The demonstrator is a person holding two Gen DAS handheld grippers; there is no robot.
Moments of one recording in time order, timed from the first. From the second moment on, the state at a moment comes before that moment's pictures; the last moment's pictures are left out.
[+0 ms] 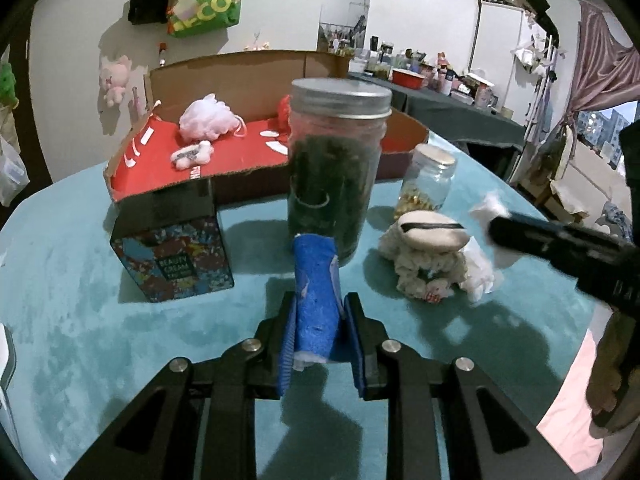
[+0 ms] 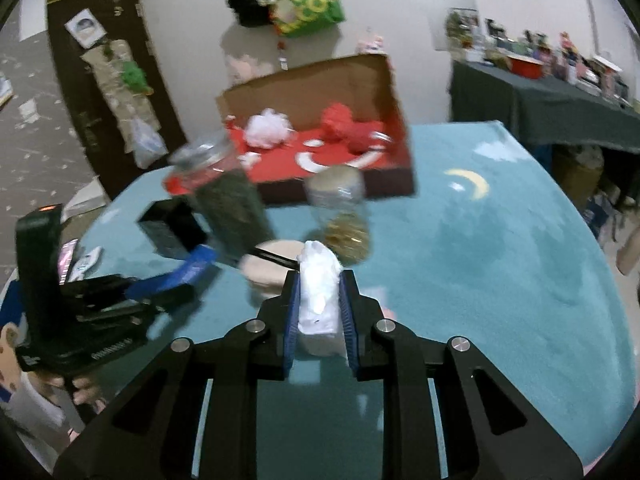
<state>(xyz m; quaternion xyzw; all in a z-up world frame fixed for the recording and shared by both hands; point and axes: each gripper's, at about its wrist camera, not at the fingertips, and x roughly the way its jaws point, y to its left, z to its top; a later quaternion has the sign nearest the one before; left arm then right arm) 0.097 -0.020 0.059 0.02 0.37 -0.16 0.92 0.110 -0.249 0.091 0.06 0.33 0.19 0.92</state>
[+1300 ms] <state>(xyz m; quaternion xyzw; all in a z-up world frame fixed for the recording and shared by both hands) 0.093 0.011 0.057 -0.01 0.38 -0.15 0.91 0.132 -0.185 0.073 0.04 0.37 0.28 0.88</state>
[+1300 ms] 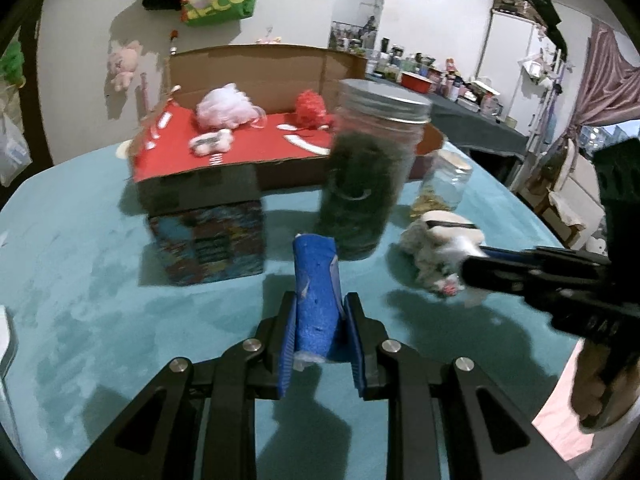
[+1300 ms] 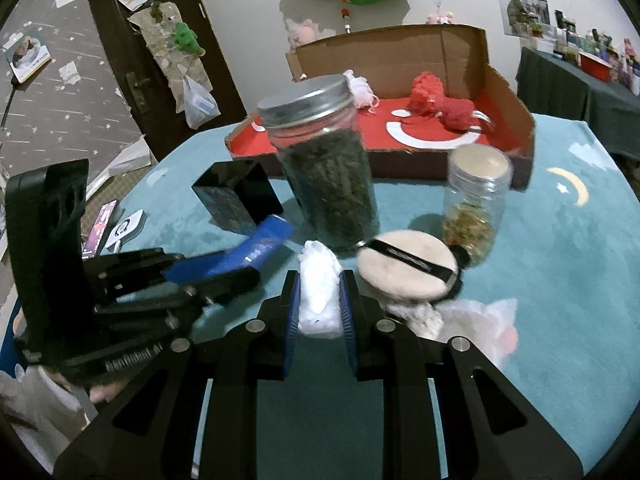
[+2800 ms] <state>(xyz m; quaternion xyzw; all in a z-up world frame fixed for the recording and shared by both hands) 0.218 0.093 0.118 0.06 0.35 -0.15 0.92 0.243 -0.267 0.121 -0.08 0.35 0.23 0.90</state>
